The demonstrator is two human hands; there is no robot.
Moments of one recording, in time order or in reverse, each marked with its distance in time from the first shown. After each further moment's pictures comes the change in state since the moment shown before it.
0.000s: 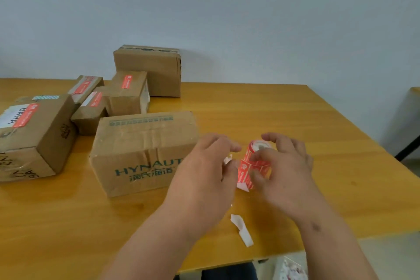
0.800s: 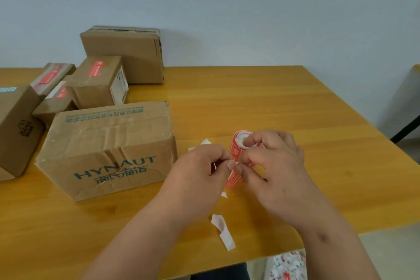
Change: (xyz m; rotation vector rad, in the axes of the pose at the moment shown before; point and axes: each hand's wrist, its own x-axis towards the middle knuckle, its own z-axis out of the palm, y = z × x) left_hand 0.022 -0.017 0.041 -0.165 -0.233 -0.158; right_hand 0.002 0.029 0.004 0.173 0.005 -0.181
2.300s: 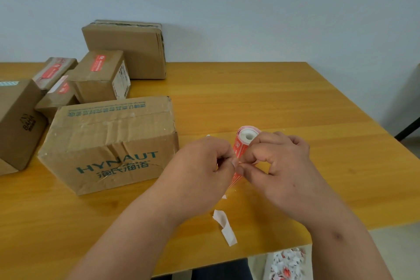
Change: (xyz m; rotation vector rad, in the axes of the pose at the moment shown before) left_hand -0.002 0.013 -0.012 0.125 -0.035 0.109; right_hand 0.001 -0.013 -0.014 0.091 -0.063 -0.055
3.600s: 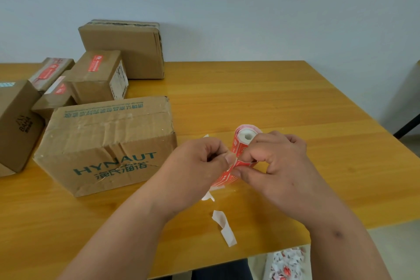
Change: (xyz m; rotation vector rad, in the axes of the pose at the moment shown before) left_hand 0.001 -0.001 -0.009 -0.324 -0.125 -0.219; right_hand 0.002 0.002 0.001 0.006 -0.003 -0.008
